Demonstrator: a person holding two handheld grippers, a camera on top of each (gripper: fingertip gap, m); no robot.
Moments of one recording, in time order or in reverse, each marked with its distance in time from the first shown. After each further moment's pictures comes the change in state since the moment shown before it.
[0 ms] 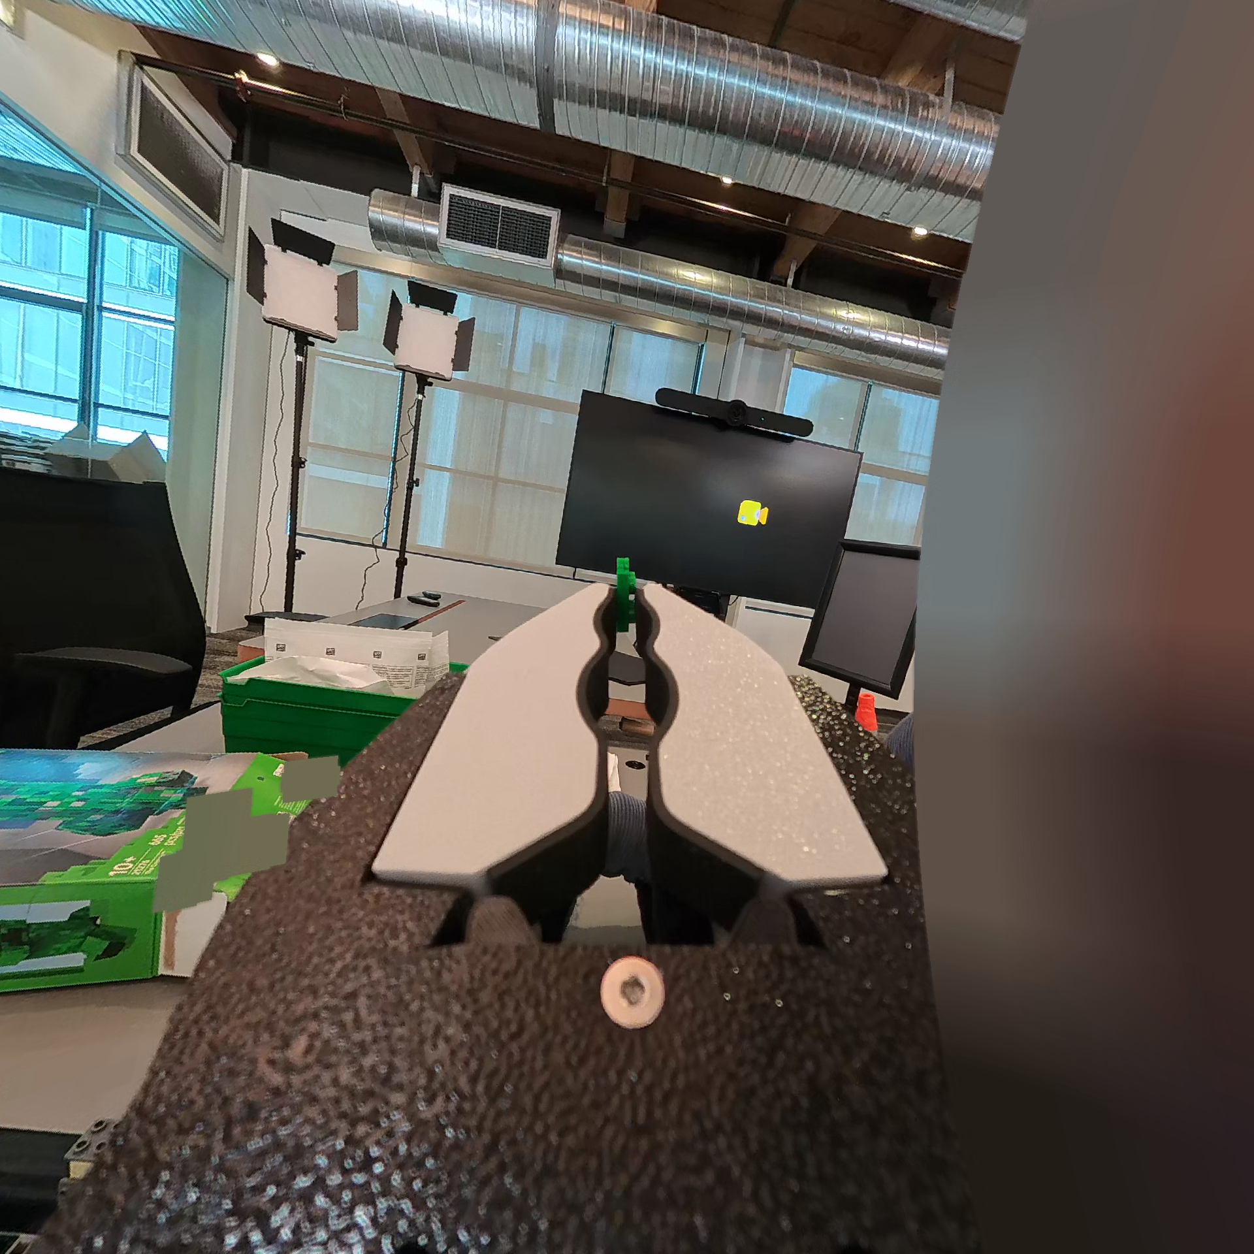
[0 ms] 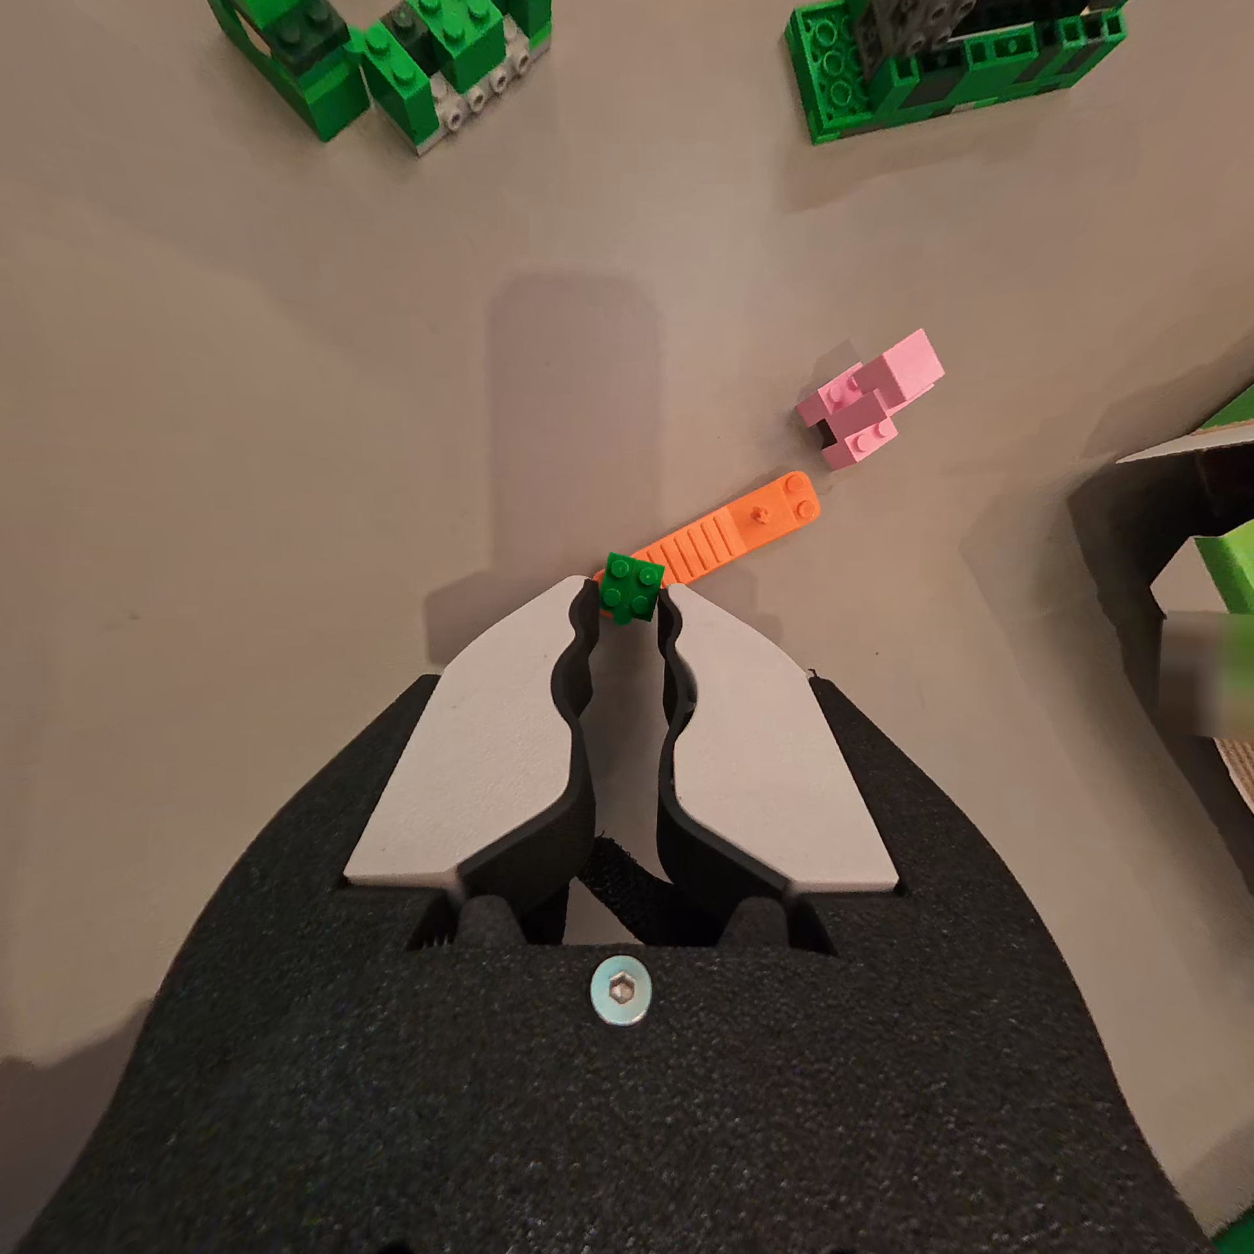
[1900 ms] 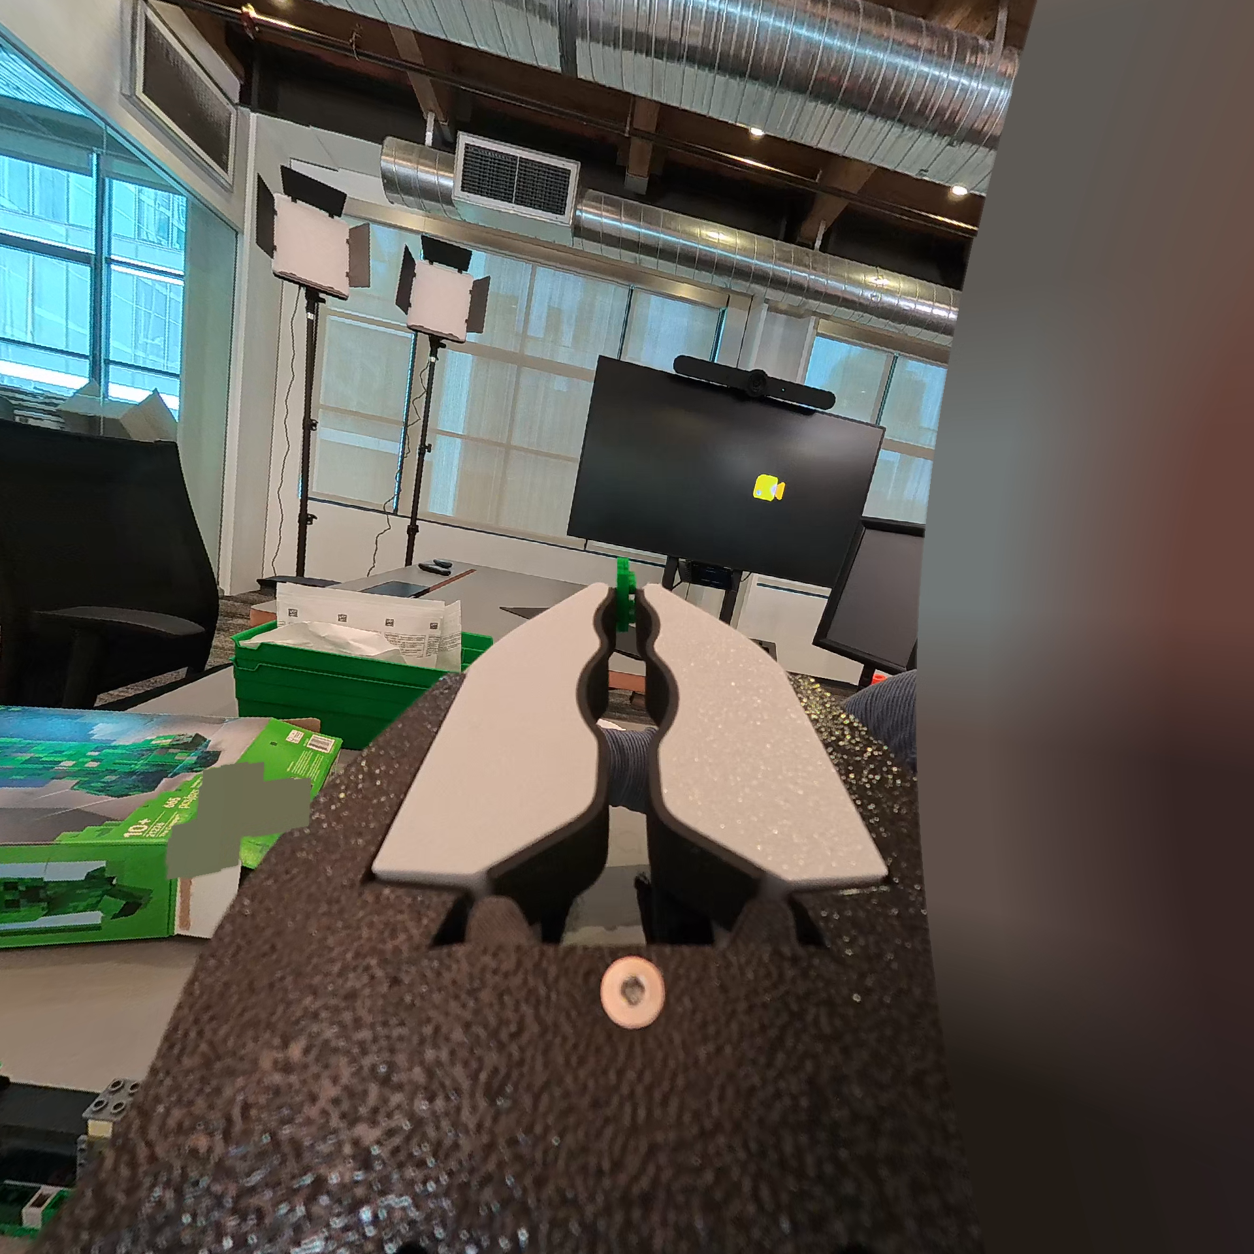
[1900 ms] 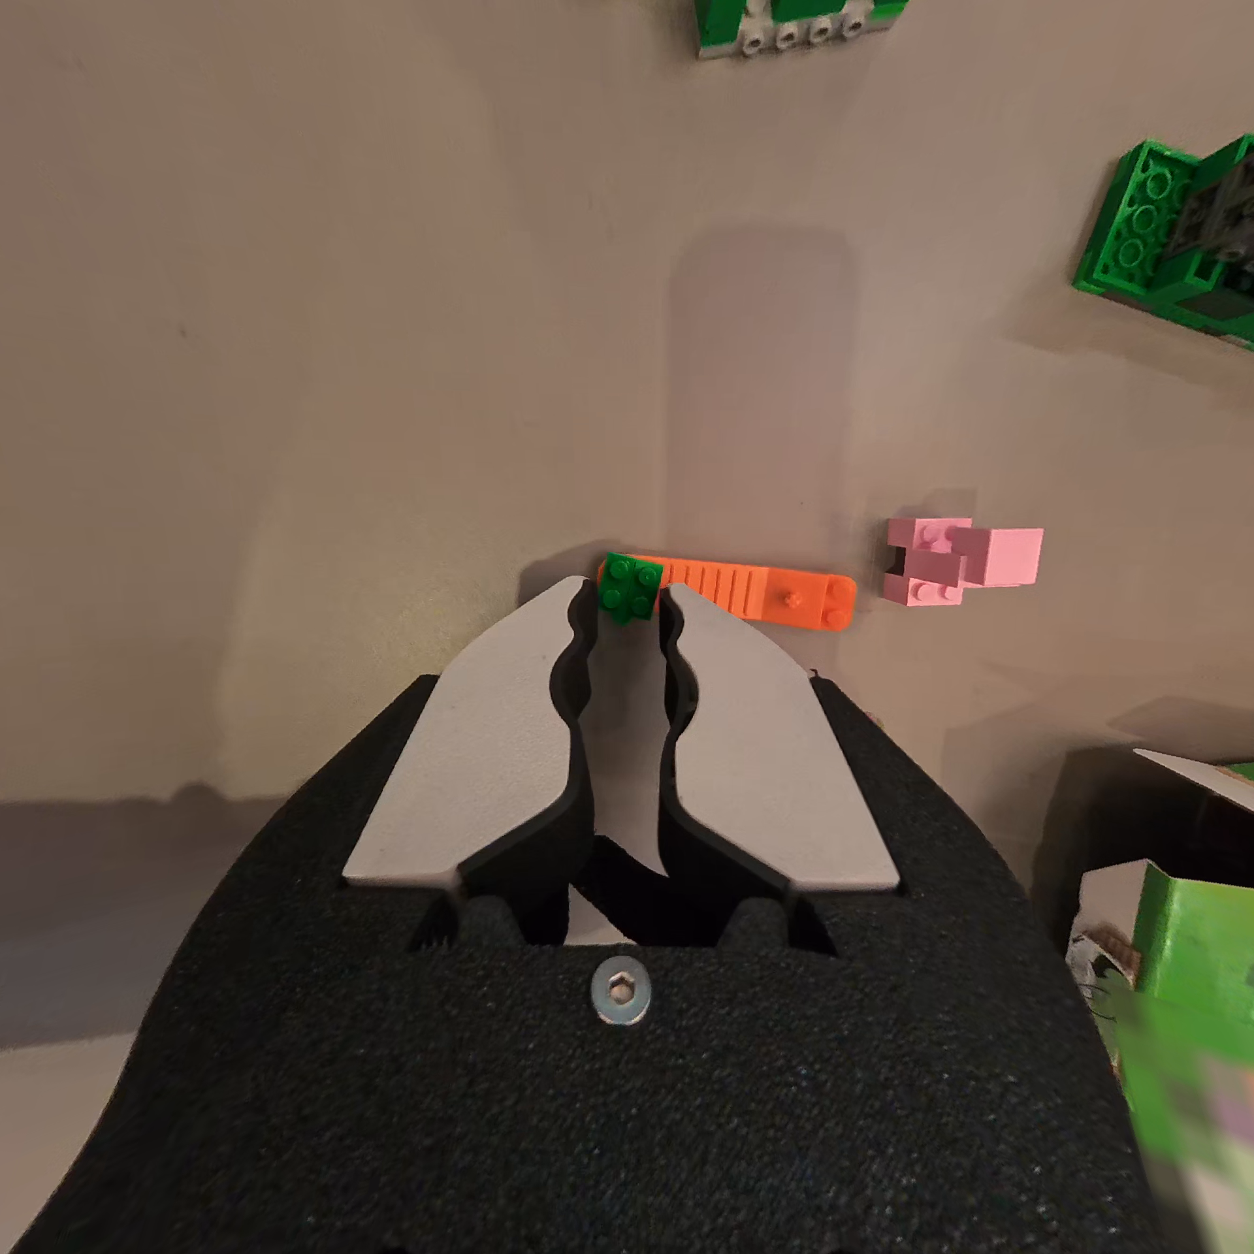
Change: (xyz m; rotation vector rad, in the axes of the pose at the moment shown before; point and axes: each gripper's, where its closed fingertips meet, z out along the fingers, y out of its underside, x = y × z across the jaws) left arm -0.011 0.013 0.008 -0.050 -0.029 -0.014; right arm -0.001 0.004 0.003 -0.076 -0.326 -0.477
